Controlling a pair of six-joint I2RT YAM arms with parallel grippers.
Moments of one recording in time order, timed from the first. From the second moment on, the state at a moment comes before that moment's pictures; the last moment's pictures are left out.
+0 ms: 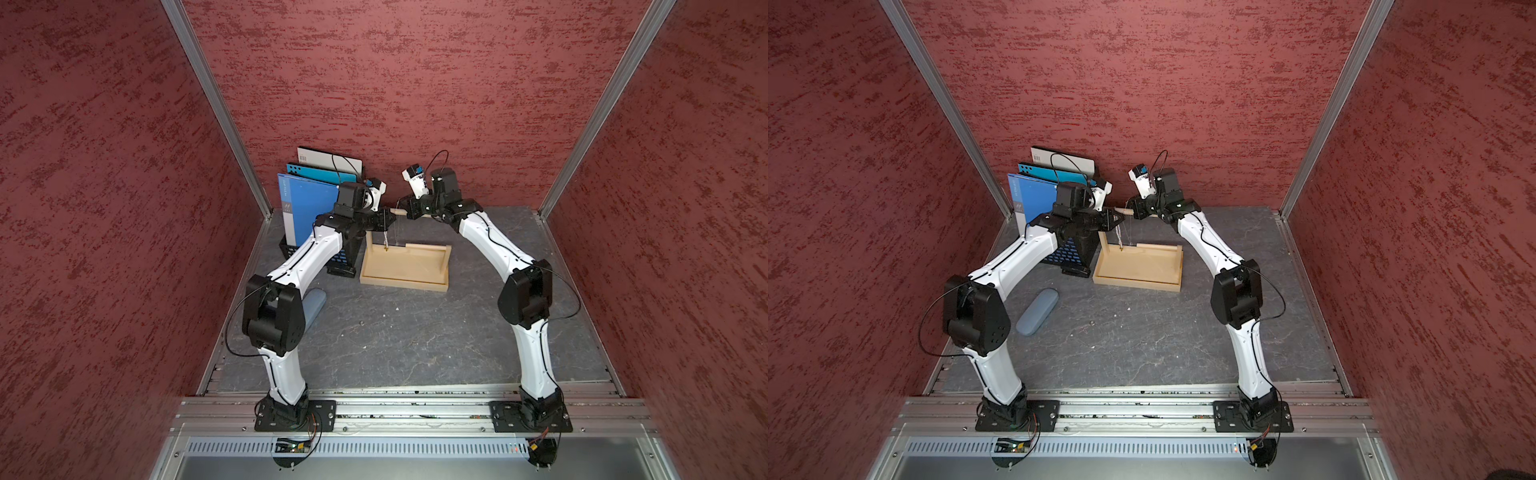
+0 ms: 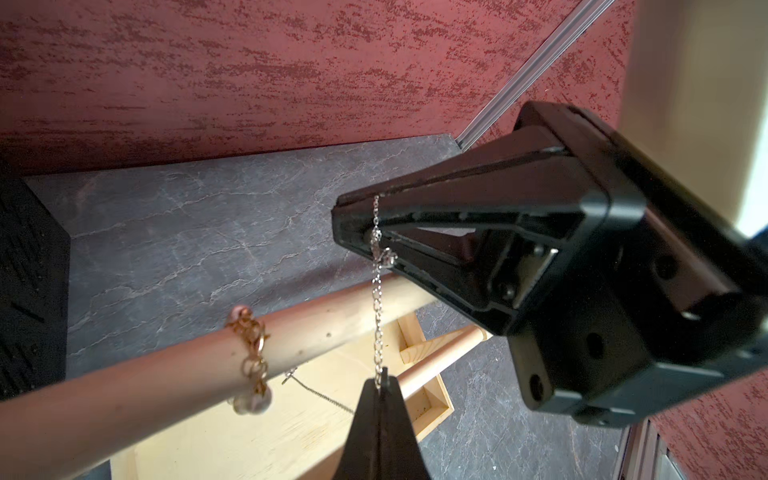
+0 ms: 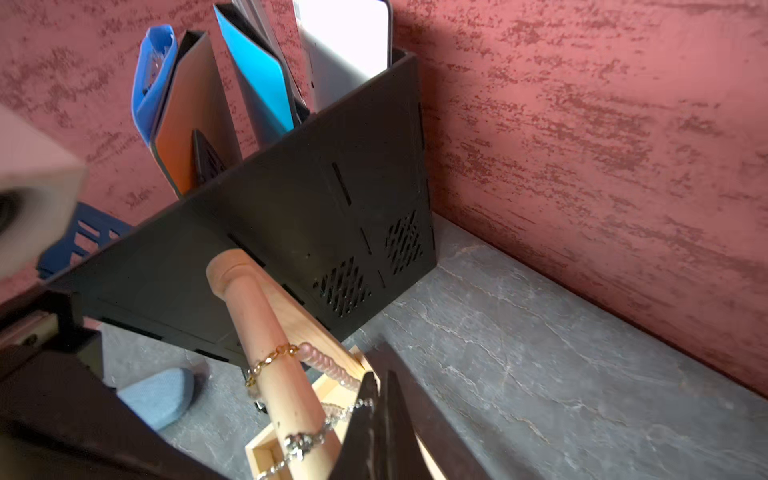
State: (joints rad) left arm -0.34 1.84 1.64 -0.36 0.47 -0.29; right arm 0.42 2.22 2.19 -0.42 -0.41 0.02
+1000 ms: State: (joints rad) left arm -0.38 1.85 1.65 -0.43 0.47 -0.28; right arm 0.41 2.20 2.22 -0.53 -0.32 -0.17
